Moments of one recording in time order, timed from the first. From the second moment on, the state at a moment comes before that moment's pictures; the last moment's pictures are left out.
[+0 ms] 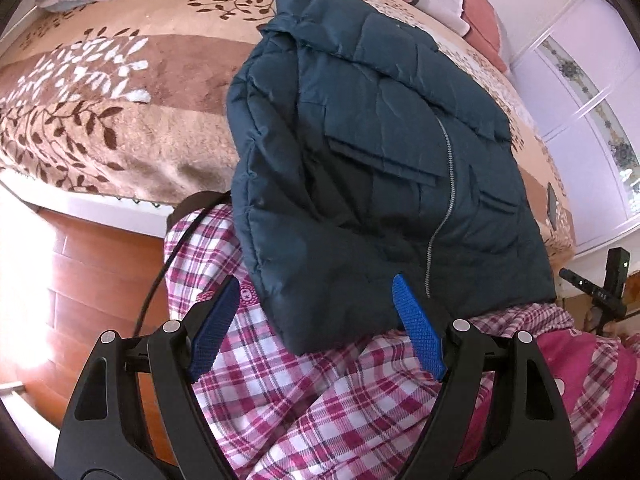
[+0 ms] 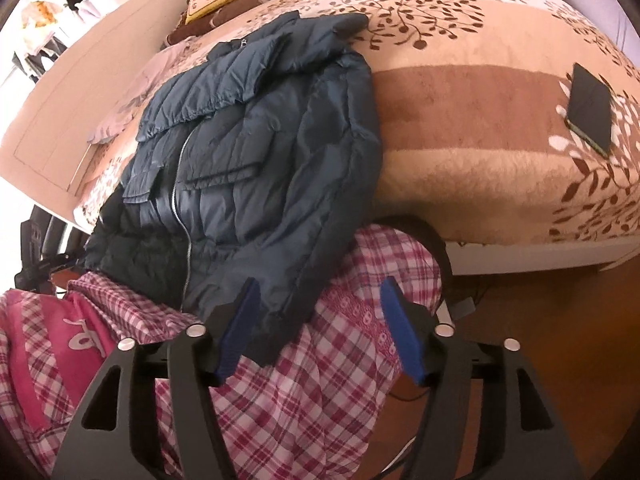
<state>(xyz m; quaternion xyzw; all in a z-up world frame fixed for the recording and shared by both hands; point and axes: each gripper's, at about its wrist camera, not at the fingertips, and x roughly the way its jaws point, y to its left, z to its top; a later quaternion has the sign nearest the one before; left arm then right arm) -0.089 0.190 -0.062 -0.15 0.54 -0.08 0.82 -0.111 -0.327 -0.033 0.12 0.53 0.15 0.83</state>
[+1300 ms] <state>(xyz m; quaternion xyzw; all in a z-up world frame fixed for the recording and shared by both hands) -0.076 0.211 0.052 -0.20 0.36 -0.13 0.90 -0.096 -0.329 0.034 0.29 0.40 0.25 0.83</state>
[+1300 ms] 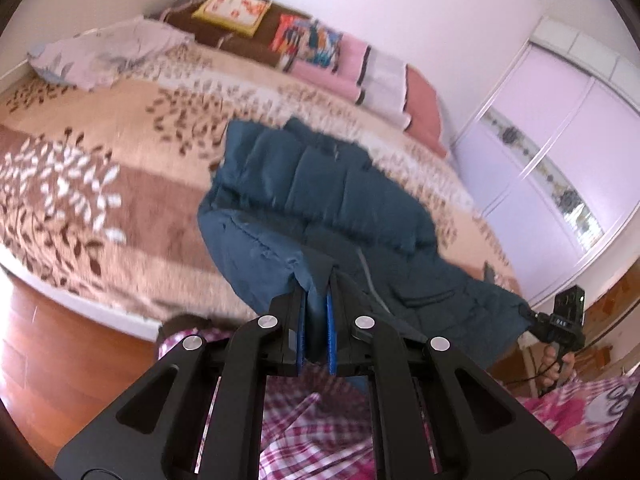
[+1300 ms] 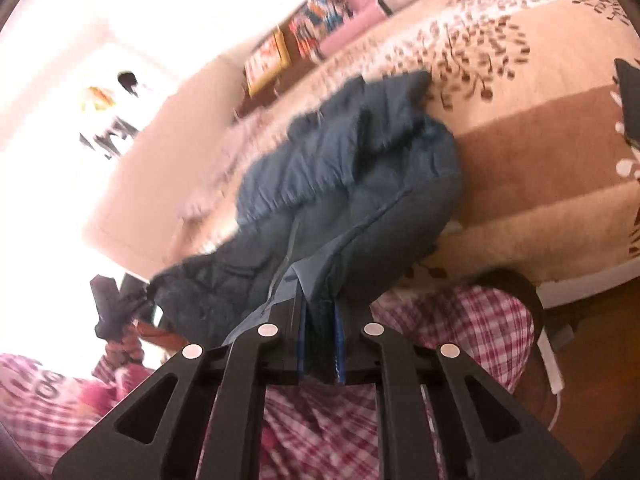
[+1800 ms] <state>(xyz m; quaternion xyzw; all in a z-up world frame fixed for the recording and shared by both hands) 0.006 0.234 0.110 -0.23 0.30 -0.13 0.92 0.003 -0.342 0.110 0.33 0.34 0.25 0.85</state>
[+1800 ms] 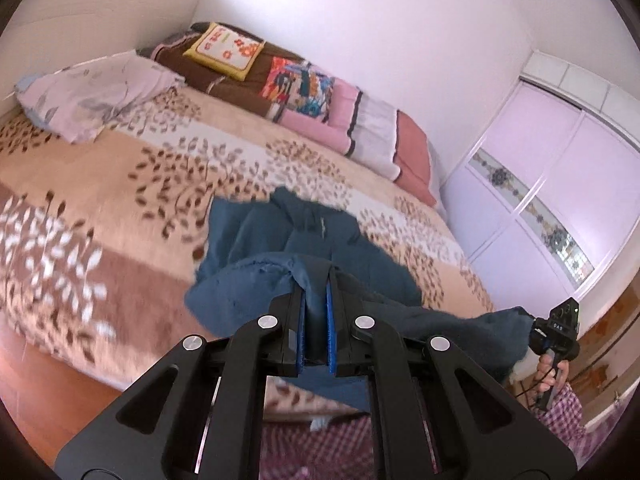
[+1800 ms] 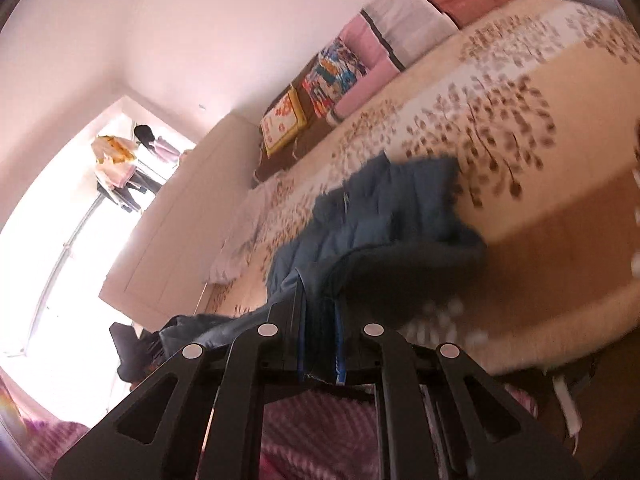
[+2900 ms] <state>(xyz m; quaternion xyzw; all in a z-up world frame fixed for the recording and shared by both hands) 0.407 0.260 -0.035 -0.29 0.43 0.03 0.85 0.423 -0.309 -0.026 0.30 0.51 0.05 0.81</state>
